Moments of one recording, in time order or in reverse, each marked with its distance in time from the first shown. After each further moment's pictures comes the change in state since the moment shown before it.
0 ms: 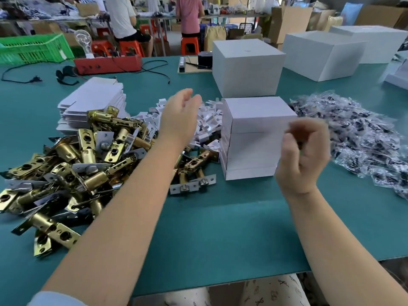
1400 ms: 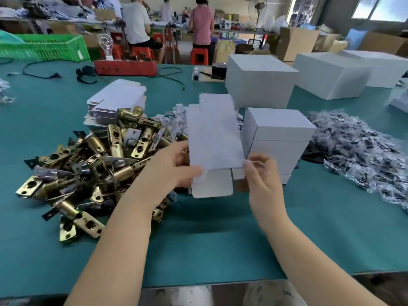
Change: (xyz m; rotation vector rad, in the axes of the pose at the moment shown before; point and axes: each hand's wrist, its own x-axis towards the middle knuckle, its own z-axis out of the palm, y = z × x) left_hand -0.083 -0.043 -0.072 -0.411 -0.401 -0.147; right_hand -0.049 -0.058 0.038 0.314 -0.384 0.923
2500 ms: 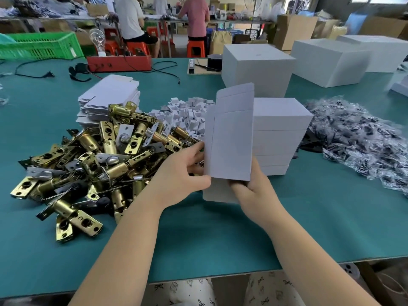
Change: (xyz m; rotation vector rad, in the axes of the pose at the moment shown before) left_hand -0.003 -0.009 0.024 0.216 -0.118 0.166; right_hand -0.010 0.007 -0.010 -0.471 -0.272 -0.050
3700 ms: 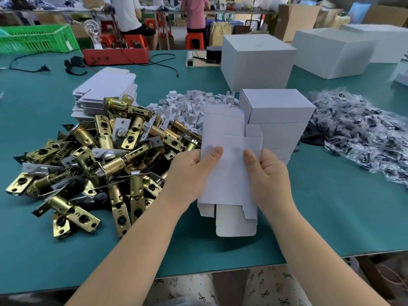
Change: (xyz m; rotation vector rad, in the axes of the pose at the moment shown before) left_hand 0.004 0.003 0.034 -0.268 0.316 -0.148; right_hand 0.003 -0.005 -0.004 0.194 0.329 0.122
